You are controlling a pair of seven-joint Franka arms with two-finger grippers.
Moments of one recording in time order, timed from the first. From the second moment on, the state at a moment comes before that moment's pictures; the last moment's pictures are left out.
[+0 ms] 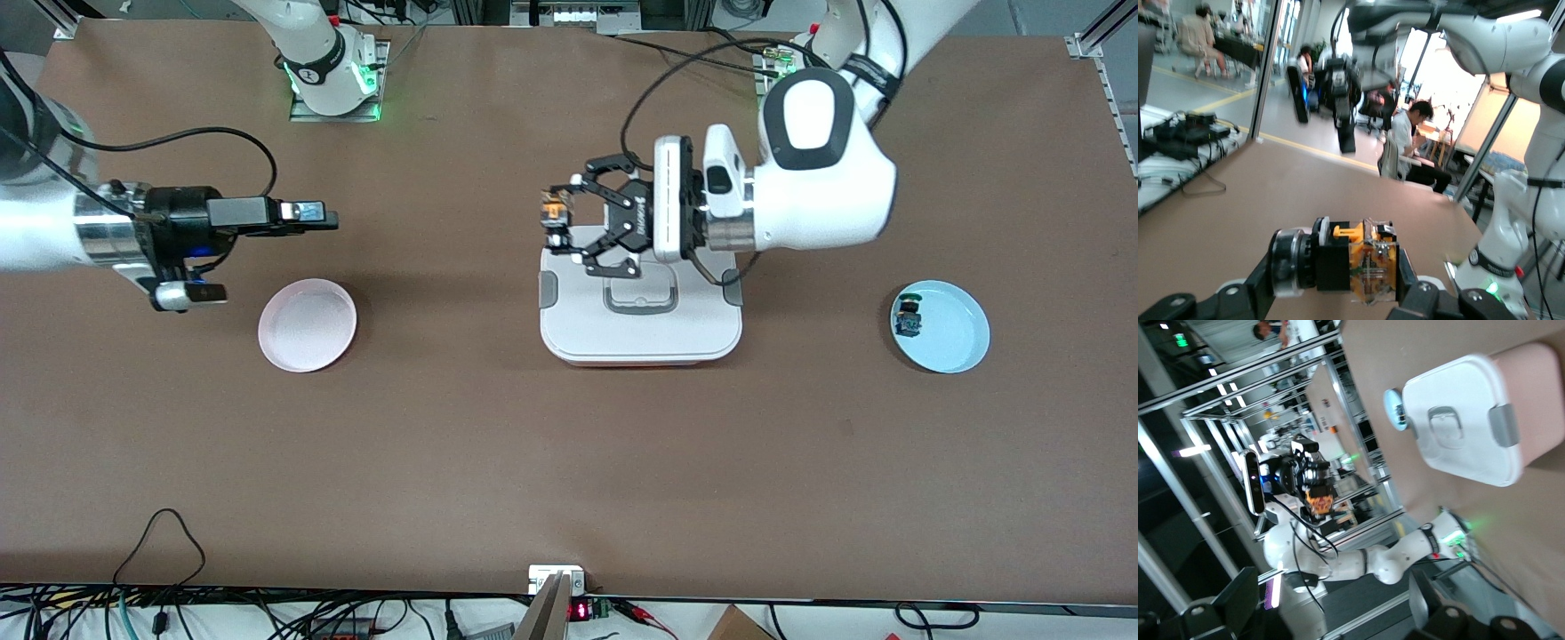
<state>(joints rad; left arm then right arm) 0.22 0.40 -0.91 -1.71 -1.28 2.34 1.58 0.11 0.20 -0.12 -1.82 1.37 1.47 -0.06</state>
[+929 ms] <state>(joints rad) 0.19 0.40 -0.93 -1.71 -1.36 2.40 1.75 0.39 0.27 -0.11 -1.89 1.76 1.58 -0.25</state>
